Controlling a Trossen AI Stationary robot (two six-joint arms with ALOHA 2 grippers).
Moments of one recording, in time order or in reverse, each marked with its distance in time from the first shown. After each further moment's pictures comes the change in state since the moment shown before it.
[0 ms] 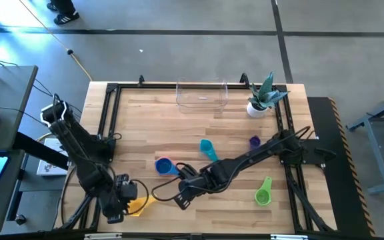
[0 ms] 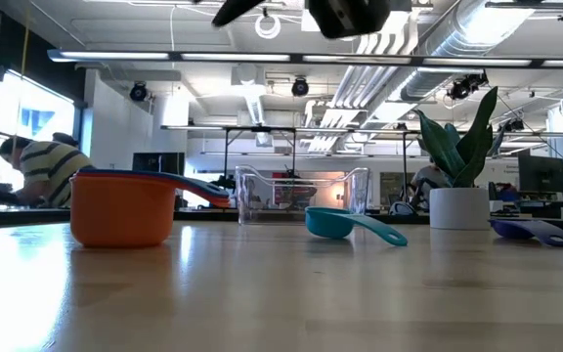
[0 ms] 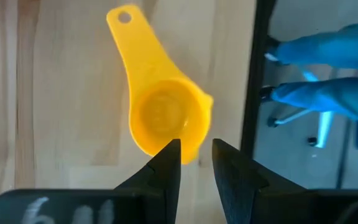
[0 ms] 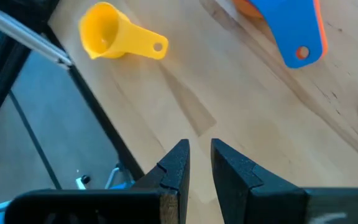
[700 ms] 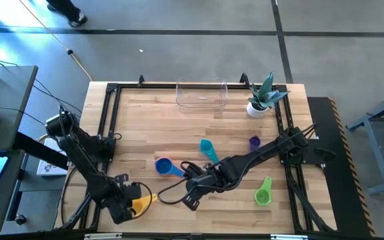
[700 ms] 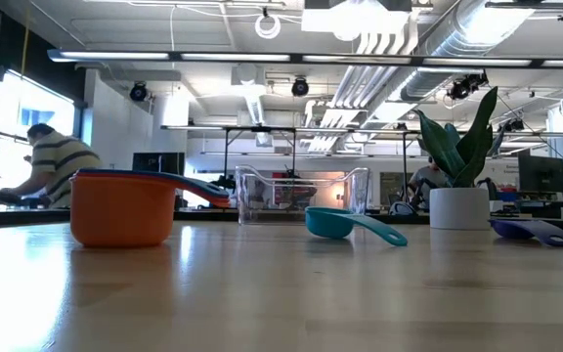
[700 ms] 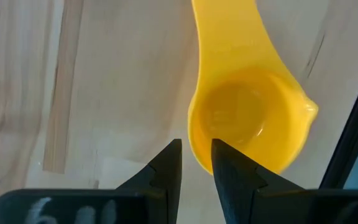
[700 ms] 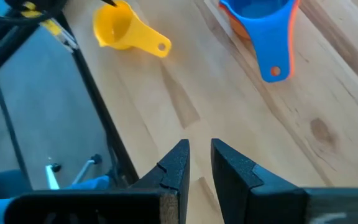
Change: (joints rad) left arm -0.009 0.194 0.000 -0.064 -0.047 -0.142; right arm 0.024 -0.090 0.000 -0.096 0.057 -0.165
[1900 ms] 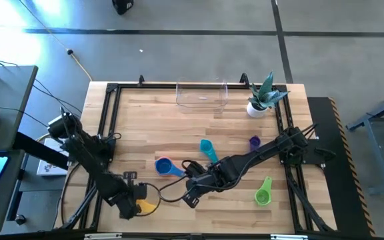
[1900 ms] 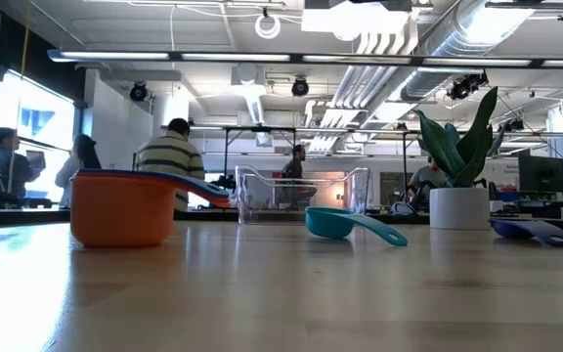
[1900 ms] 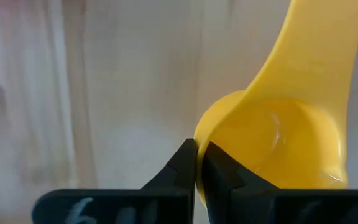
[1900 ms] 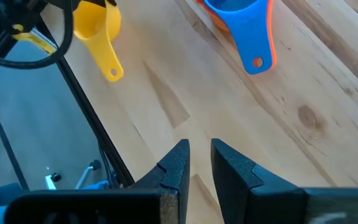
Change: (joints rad) left arm 0.084 0.040 0.006 -0.004 0.018 0.296; right arm -0.001 0.002 0.000 -0.043 0.010 0.081
